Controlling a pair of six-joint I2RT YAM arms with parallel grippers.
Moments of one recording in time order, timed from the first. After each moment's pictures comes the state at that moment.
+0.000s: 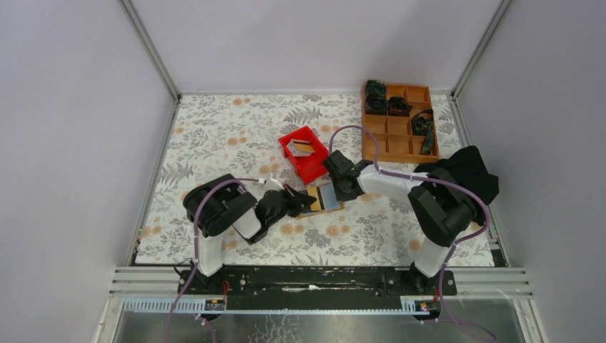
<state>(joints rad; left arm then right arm) -0.73 1.92 0.35 1.22 -0.03 -1.30 0.72 1.75 1.04 -0.50 0.24 0.44</state>
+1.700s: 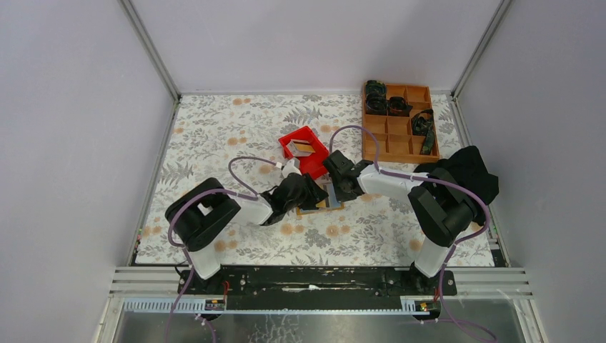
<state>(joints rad) -0.80 1.76 0.63 0.56 -0.08 -1.13 0.72 1.75 1.03 -0.50 0.23 0.45</state>
